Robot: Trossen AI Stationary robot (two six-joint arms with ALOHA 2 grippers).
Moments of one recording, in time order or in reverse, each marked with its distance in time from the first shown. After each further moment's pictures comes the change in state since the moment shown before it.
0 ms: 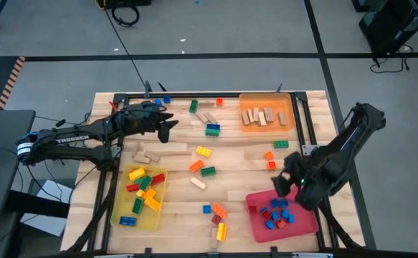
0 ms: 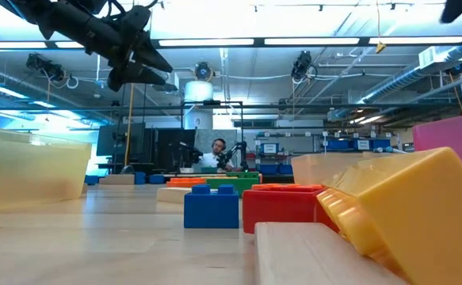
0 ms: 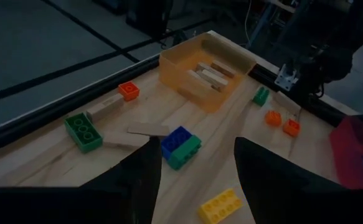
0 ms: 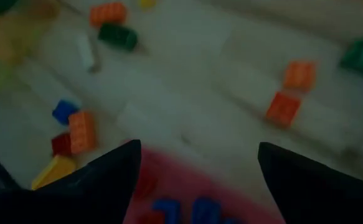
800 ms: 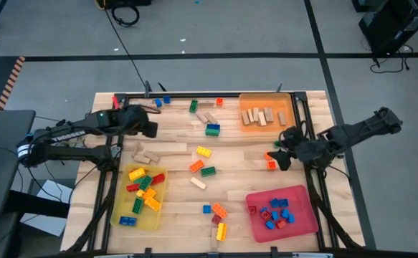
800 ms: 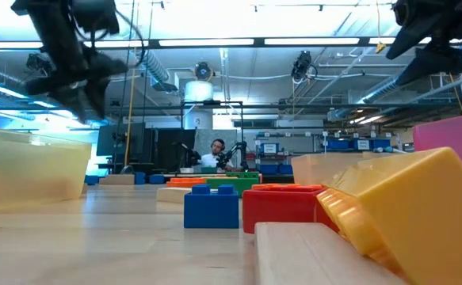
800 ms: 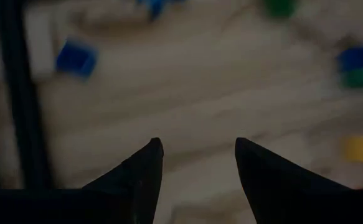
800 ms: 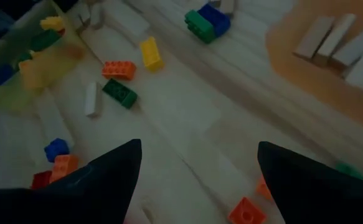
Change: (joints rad) left arm 0.068 0.017 0.152 -0.891 -0.198 -0.517; right arm -0.474 -0.475 -0.347 0.386 -0.073 -0.813
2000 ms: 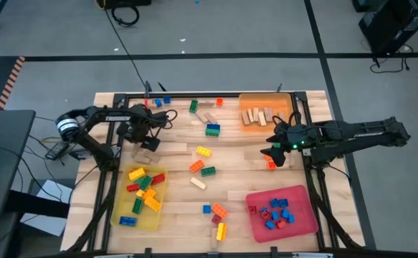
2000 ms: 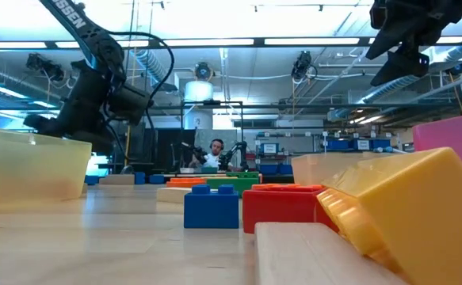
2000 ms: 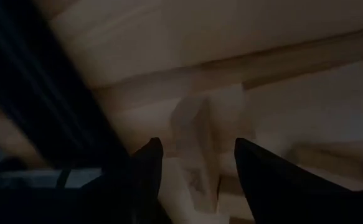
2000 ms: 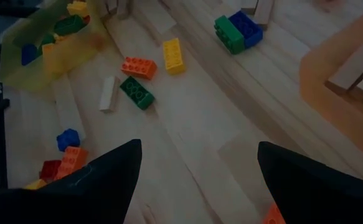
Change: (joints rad) left arm 0.177 0.612 -0.009 -0.142 0.216 0.232; right arm -0.281 0.045 0.000 0.172 -0.292 -0.353
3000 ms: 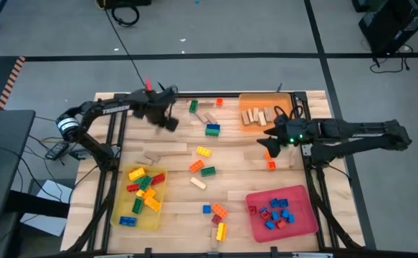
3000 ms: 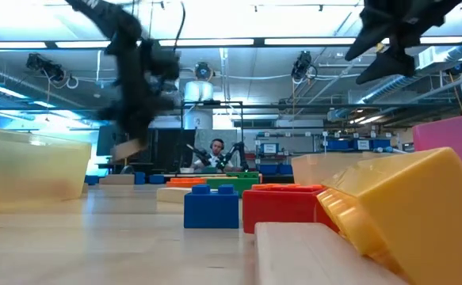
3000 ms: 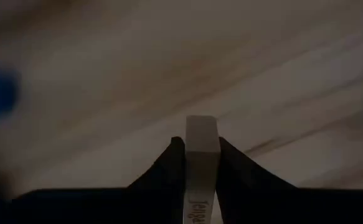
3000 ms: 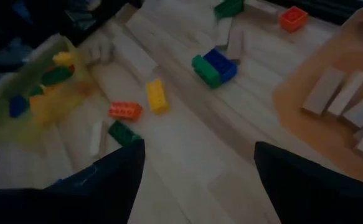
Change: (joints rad) left arm 0.043 0.006 0.303 0.210 0.055 0.144; right arm -0.104 0.016 0.000 0.097 0.045 0.022
